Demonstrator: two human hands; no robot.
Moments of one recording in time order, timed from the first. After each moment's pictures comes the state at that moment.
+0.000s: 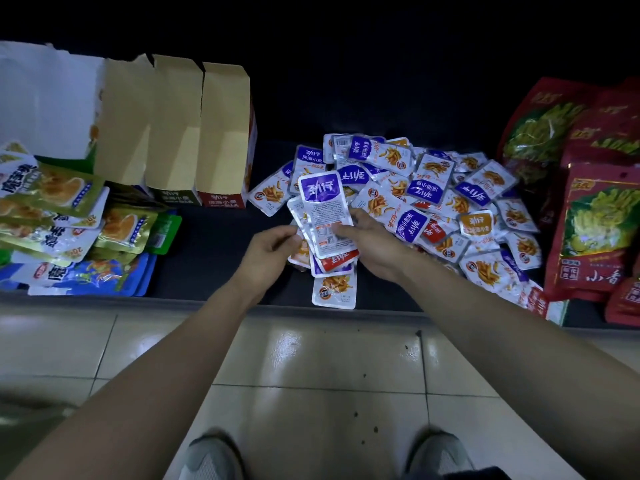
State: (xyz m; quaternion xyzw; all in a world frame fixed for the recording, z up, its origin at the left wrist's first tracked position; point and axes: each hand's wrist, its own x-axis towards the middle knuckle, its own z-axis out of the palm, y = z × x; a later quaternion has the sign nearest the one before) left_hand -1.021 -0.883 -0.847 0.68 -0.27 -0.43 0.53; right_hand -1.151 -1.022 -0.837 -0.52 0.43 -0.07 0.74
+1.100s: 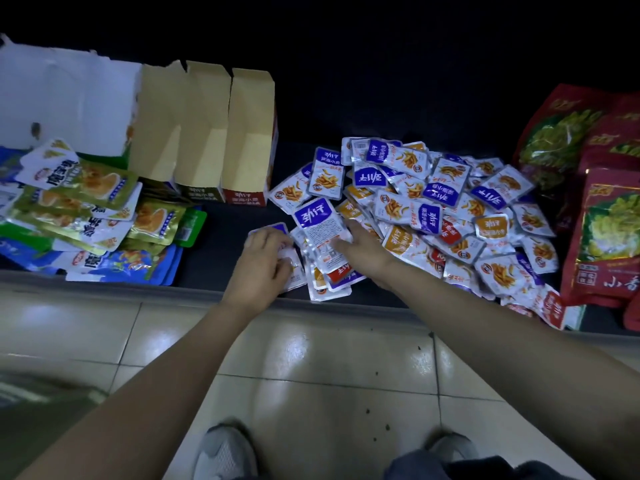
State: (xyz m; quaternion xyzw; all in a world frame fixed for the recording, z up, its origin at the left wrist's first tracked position) left_hand -1.002 -0.834 -0.863 0.80 -0.51 -0.12 0.29; right_hand -1.138 -0.986 -0.833 -0.70 0.41 -0.01 0.58
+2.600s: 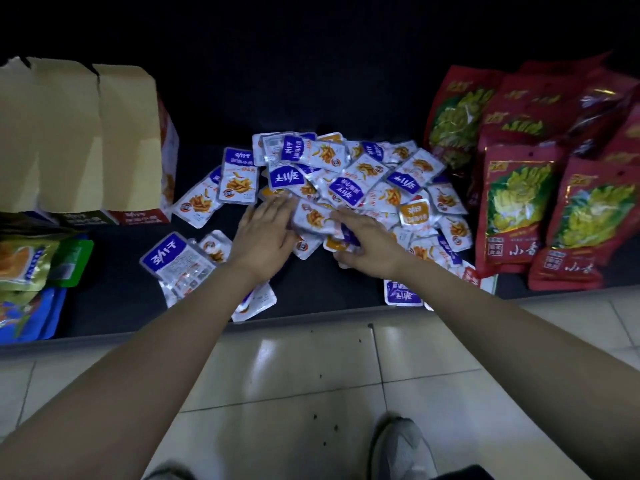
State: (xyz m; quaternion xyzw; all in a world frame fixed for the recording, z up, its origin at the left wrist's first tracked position) left_hand -1.057 -0.966 -0.857 0.75 -0.62 -0.16 0.15; right_hand -1.254 -1.075 -0.842 -0.88 0.34 0.02 0.33
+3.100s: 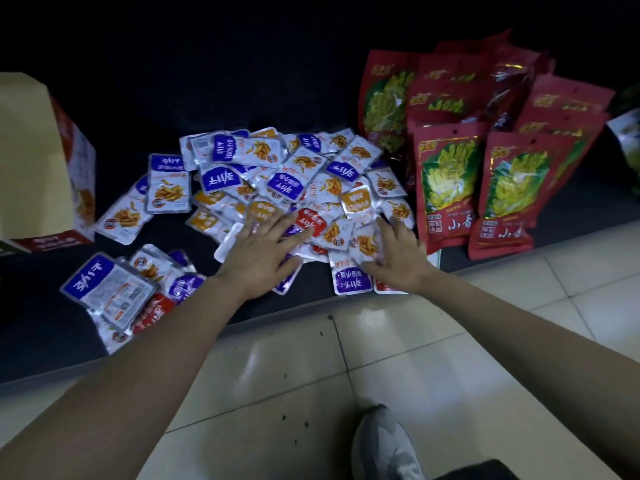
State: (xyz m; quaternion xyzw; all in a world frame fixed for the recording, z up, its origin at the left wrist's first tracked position) left_hand -1.114 -0.993 -0.870 0.61 -0.78 -0.12 0.04; right_hand -1.372 -1.072 -0.831 -0.80 0.56 0.10 0.21
